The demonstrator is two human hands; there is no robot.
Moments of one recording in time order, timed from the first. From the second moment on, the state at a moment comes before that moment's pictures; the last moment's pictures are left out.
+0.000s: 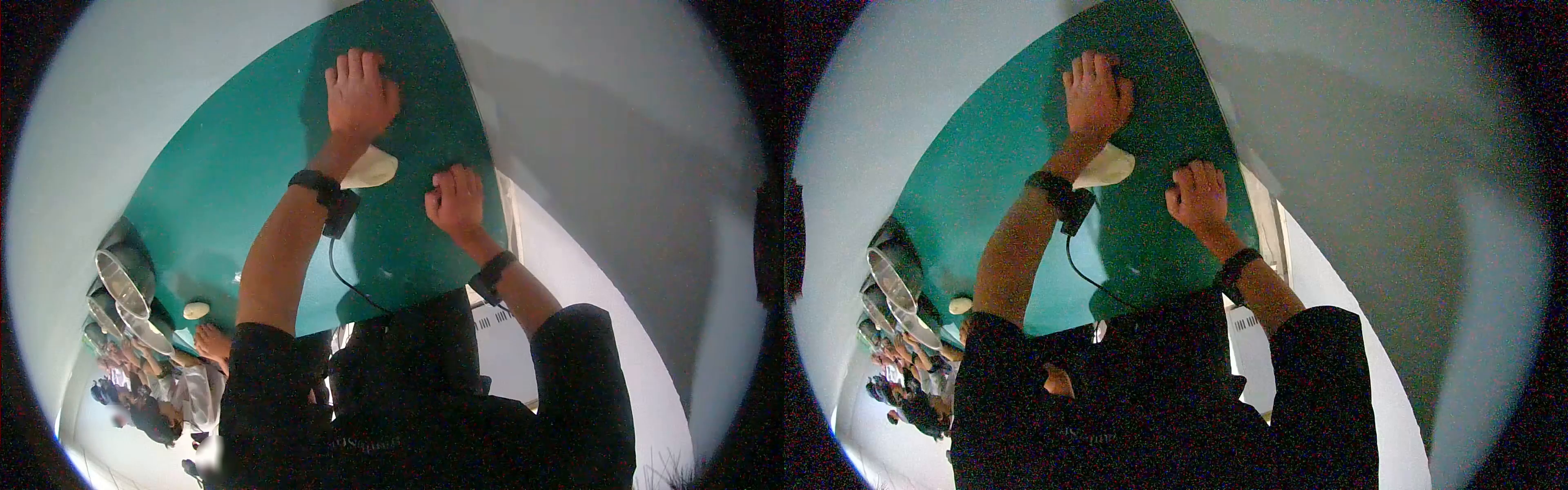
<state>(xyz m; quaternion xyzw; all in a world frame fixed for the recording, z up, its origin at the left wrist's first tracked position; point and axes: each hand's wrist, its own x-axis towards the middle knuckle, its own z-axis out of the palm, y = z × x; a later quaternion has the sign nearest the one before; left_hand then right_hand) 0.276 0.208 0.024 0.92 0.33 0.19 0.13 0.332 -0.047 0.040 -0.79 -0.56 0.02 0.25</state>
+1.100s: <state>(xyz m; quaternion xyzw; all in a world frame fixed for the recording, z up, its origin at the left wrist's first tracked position) 0.215 0.099 0.057 0.85 0.40 0.31 0.13 0.329 -0.056 0.032 -0.78 -0.57 0.01 0.26</state>
